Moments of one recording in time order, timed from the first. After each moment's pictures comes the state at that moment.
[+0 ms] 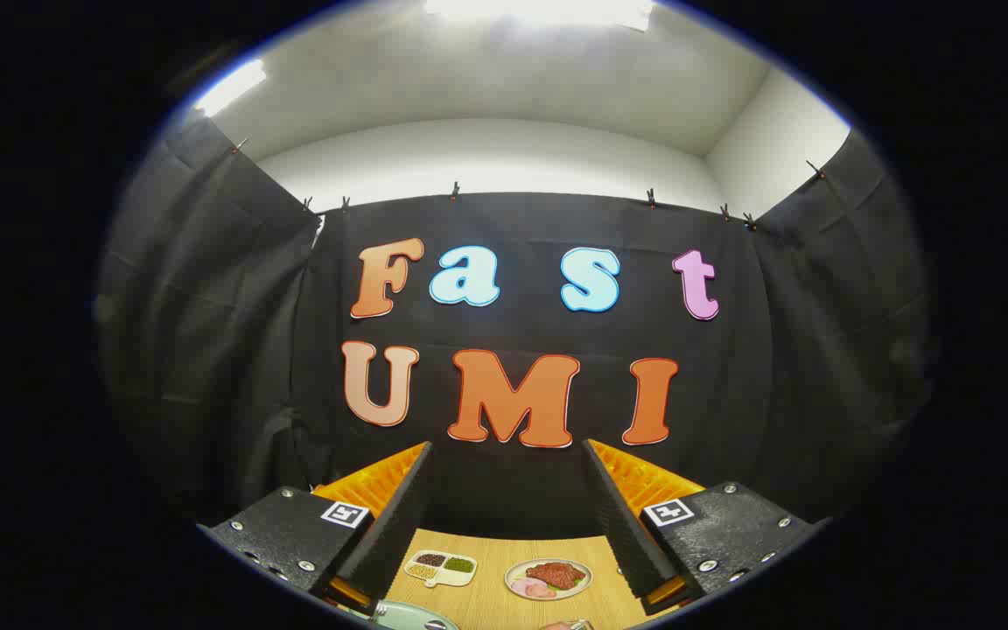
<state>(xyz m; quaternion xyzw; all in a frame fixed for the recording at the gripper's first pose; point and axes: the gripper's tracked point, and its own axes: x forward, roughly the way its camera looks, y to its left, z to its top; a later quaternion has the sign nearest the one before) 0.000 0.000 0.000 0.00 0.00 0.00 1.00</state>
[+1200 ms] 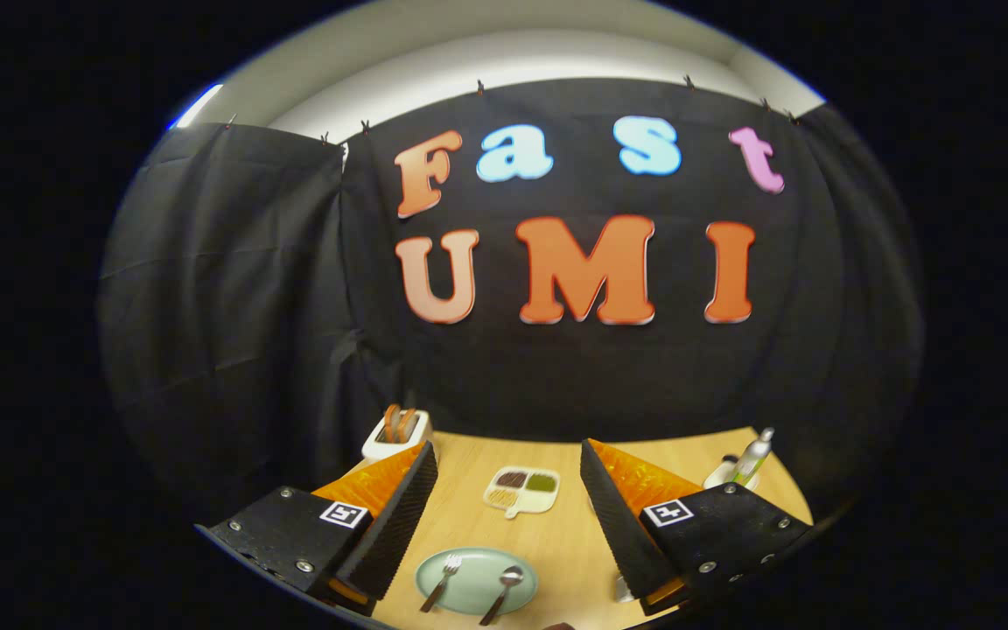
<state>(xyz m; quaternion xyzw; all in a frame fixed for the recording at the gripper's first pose) -0.017 0.102 -0.171 0.09 0.27 0.13 0.95</state>
